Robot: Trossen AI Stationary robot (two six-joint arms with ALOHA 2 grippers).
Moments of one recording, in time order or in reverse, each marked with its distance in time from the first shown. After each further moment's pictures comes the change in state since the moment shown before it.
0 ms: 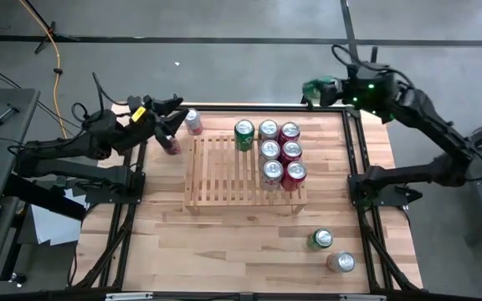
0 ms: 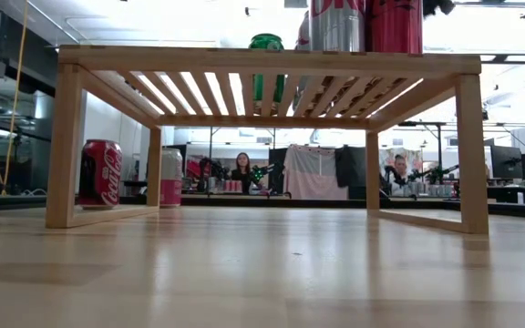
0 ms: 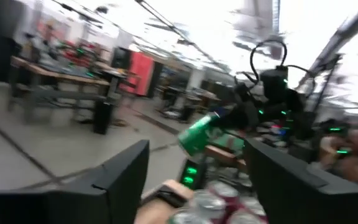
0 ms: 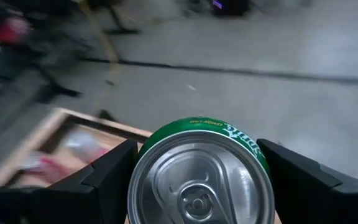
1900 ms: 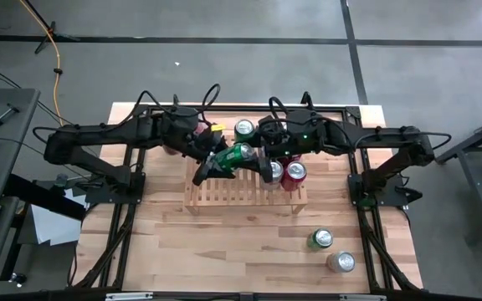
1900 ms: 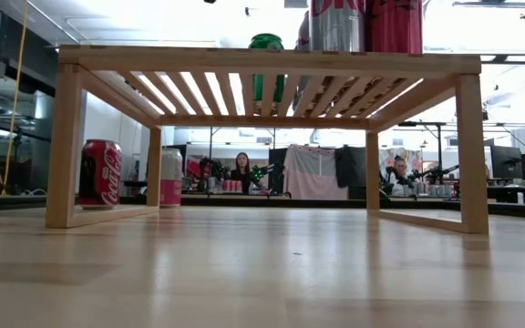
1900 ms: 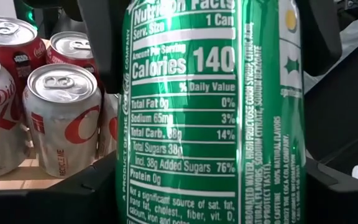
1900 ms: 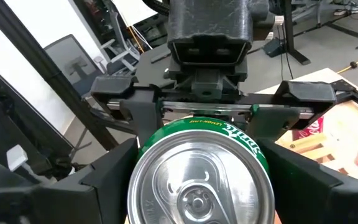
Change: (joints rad) left arm -0.023 0.567 0.487 -0.549 0.800 0.034; right arm 0.545 0.434 0.108 0.616 -0.440 -0.148
